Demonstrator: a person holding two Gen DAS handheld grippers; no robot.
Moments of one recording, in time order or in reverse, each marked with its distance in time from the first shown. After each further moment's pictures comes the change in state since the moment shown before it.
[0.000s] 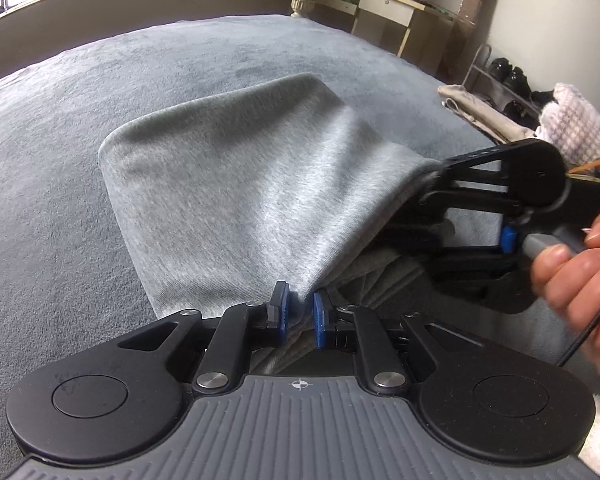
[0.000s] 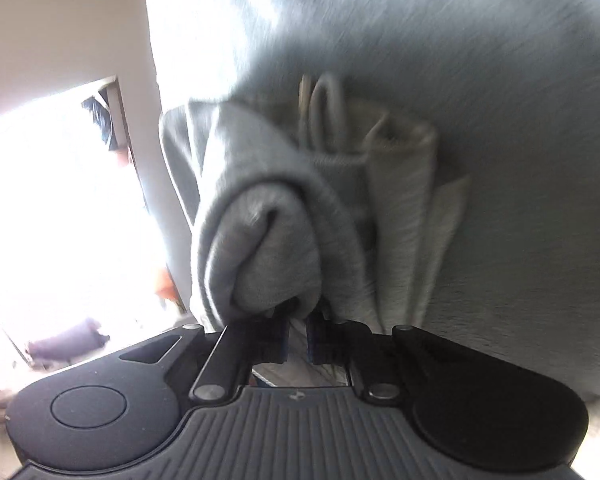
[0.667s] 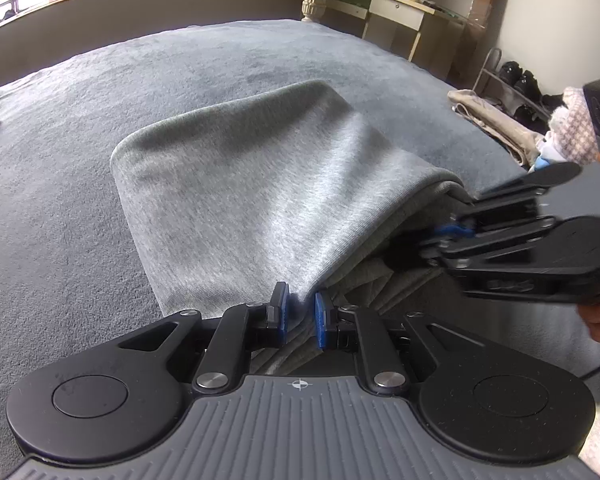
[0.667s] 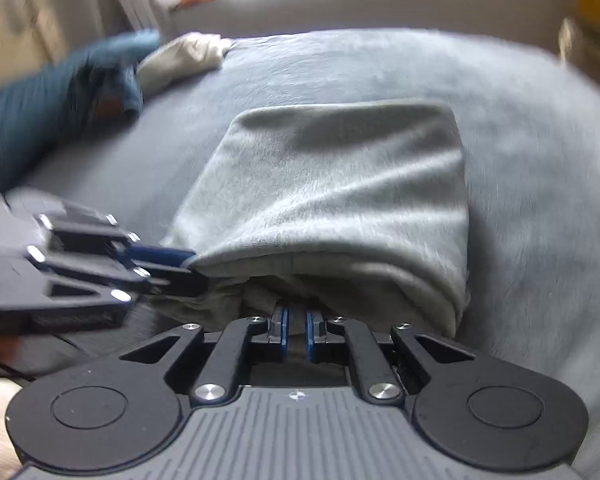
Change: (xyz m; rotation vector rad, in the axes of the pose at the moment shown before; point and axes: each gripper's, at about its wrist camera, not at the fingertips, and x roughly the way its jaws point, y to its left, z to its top) left arm -0.004 -0.004 0.002 0.001 -0.014 0.039; right arm -0.034 0.063 -0.128 -1.639 0.090 -0.529
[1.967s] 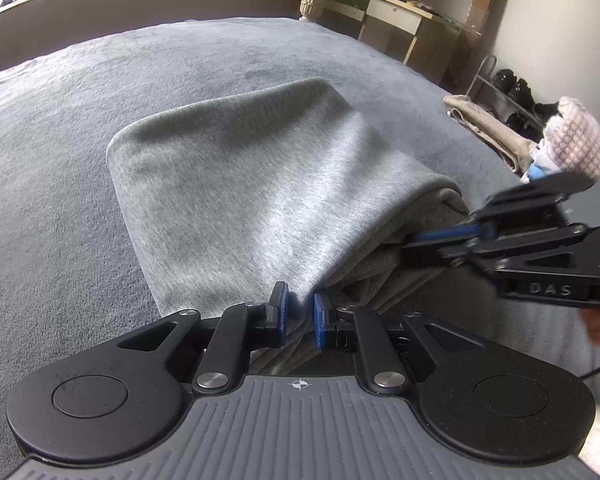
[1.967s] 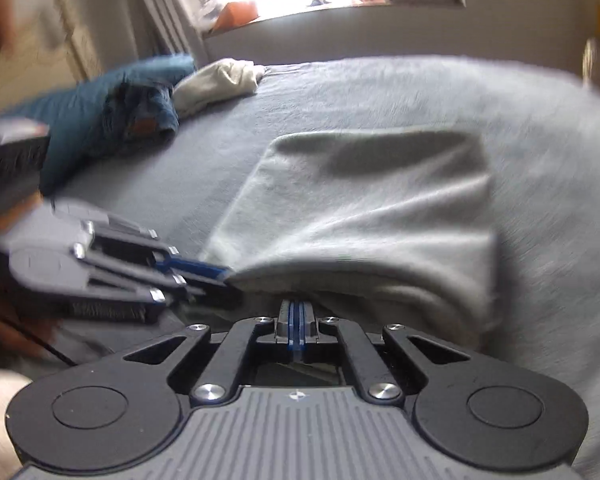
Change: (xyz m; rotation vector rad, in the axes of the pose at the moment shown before) left arm 0.002 0.008 -0.002 -0.020 -0.004 -0.035; right arm -0.014 -0.013 -0.033 -0.078 -0.078 0.089
